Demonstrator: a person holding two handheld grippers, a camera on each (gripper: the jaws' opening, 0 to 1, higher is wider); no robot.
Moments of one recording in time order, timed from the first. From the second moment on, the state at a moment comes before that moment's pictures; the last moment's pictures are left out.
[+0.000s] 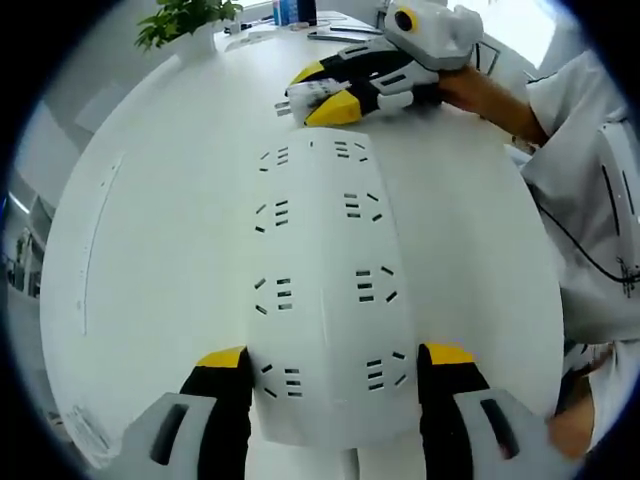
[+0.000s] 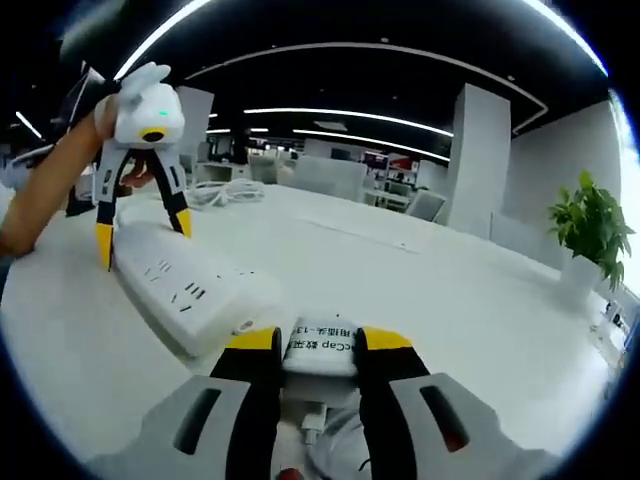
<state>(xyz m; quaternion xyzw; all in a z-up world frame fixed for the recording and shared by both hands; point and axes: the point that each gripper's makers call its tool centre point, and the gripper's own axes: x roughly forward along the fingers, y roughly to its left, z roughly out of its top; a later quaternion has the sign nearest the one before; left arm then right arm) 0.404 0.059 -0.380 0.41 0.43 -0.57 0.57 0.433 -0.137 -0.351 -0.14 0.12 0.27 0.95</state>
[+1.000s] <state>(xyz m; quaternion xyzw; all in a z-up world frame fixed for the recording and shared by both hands) 0.405 0.060 -0.379 0.41 0.43 -0.57 0.57 0.415 -0.152 -0.356 -0.14 0.13 0.26 0.95</state>
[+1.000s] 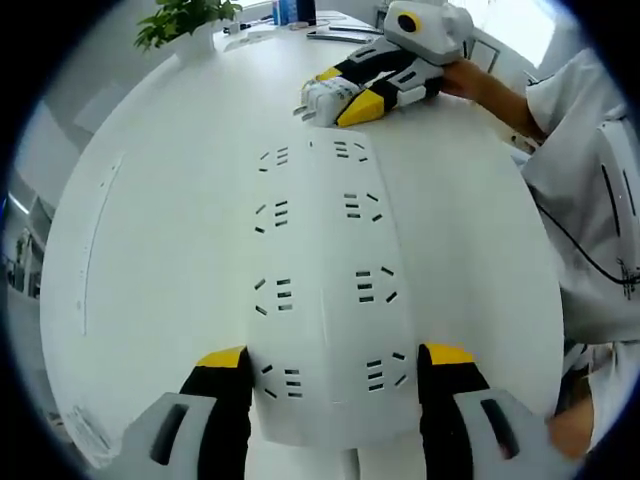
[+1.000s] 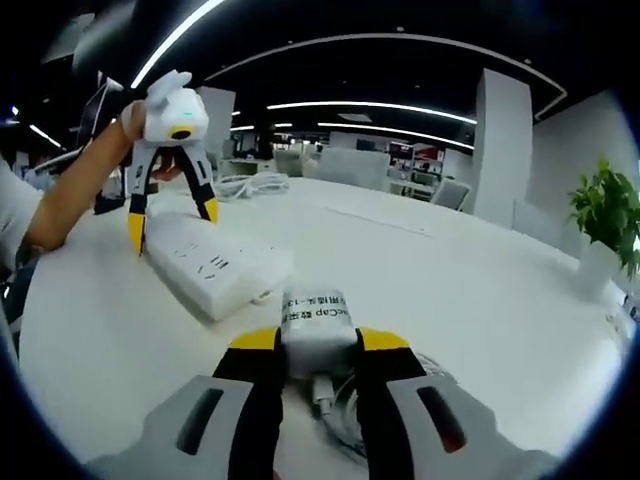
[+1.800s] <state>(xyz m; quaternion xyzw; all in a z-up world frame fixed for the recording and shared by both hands) 0.404 0.060 -0.380 0.42 0.43 -0.57 0.57 0.380 -0.086 -0.328 -0.02 0.29 0.30 0.91</state>
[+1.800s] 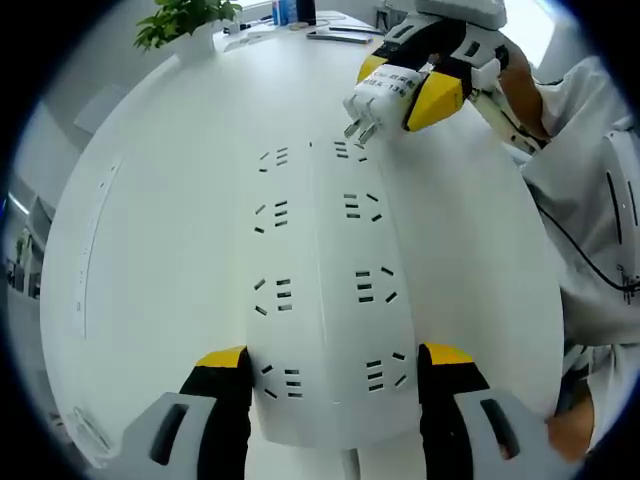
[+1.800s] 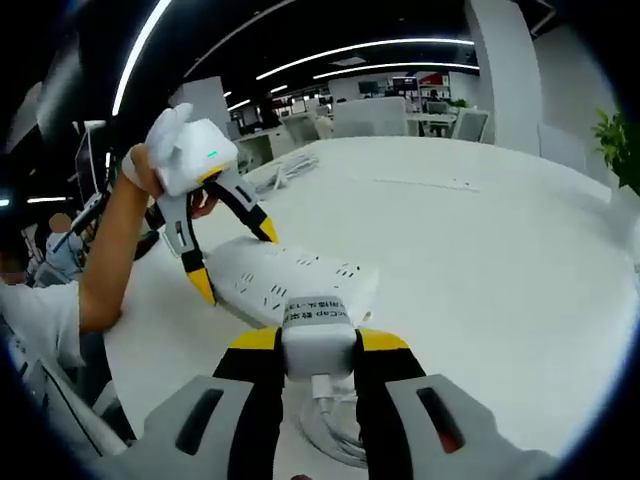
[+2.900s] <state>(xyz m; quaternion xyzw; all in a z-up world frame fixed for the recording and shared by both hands) 0.403 0.058 -0.379 0.42 0.43 -0.57 0.56 0.381 -0.085 -0.329 -0.03 0.38 0.25 0.89</state>
